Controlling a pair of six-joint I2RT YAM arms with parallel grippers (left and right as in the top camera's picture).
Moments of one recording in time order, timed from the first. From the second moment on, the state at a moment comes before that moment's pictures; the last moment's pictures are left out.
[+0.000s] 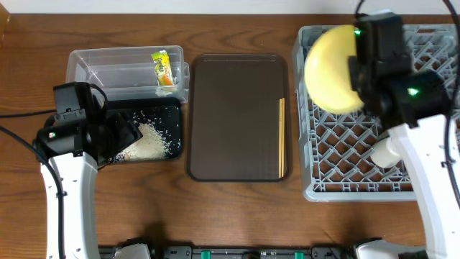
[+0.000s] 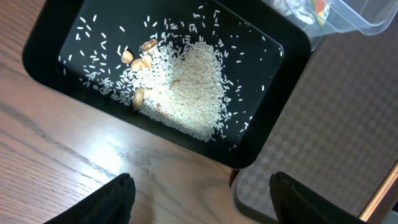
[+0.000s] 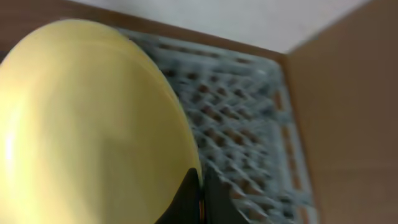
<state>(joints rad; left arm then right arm) 0.24 1.25 1.15 -1.11 0.12 -0.39 0.26 1.47 1.68 -1.06 0.62 -0.05</state>
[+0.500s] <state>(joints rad) 0.24 1.25 1.15 -1.11 0.12 -0.38 0.19 1.50 1.68 -1.16 0.82 -0.35</state>
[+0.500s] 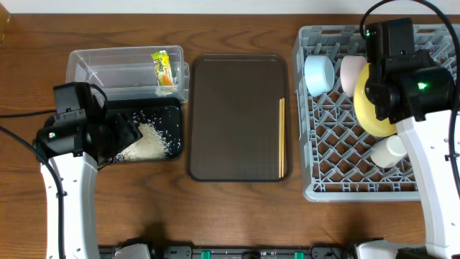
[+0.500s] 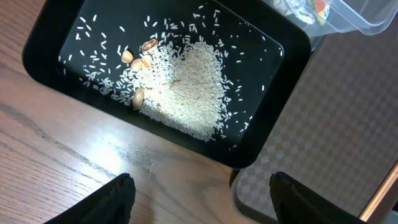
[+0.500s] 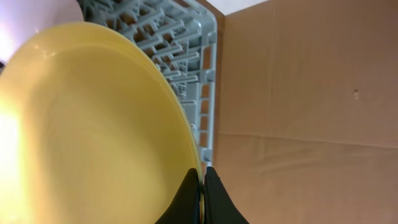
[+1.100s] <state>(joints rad) 0.24 1.25 1.15 -1.11 0.12 -0.38 0.19 1.50 1.48 -1.05 0.93 -0.50</state>
